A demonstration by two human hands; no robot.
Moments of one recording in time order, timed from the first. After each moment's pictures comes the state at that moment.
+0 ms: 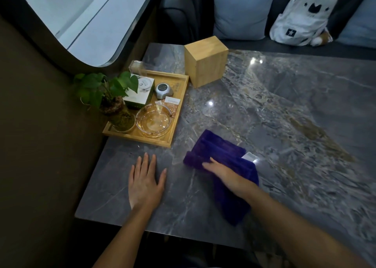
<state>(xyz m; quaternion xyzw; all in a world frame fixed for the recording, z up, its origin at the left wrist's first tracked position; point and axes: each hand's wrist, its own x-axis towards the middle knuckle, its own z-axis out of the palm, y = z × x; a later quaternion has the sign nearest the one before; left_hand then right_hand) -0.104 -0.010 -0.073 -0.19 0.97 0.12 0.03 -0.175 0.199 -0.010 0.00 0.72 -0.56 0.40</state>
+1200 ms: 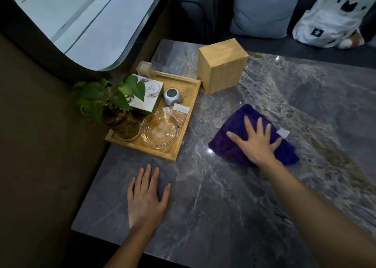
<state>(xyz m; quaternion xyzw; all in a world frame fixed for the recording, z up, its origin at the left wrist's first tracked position) -0.110 -0.010 -0.063 -0.21 0.97 0.11 0.07 -0.310 0.222 -0.032 0.02 0.97 -0.15 0.21</state>
